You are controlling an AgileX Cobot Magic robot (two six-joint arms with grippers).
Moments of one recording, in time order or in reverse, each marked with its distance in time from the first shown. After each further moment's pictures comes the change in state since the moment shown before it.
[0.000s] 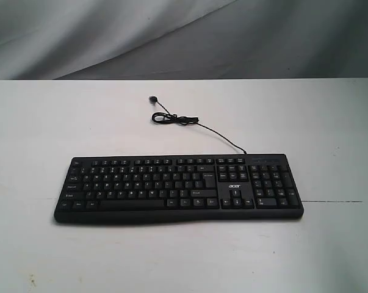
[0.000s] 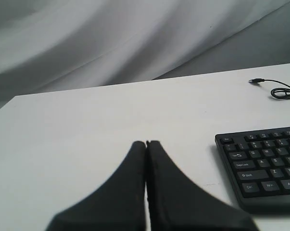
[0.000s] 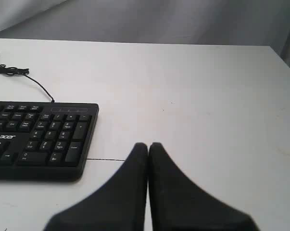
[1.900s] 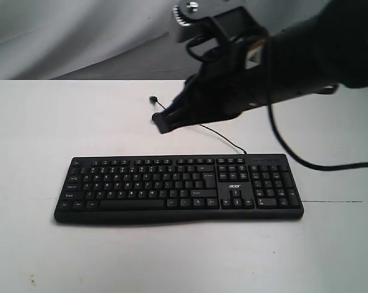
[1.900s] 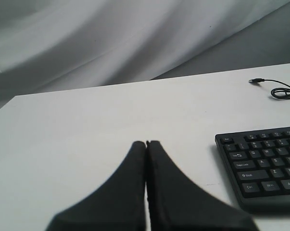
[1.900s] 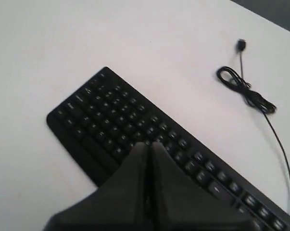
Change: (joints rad) left arm 0.000 0.000 0.000 0.000 0.000 0.000; right arm 0.740 1.338 -1.171 0.031 0.240 0.011
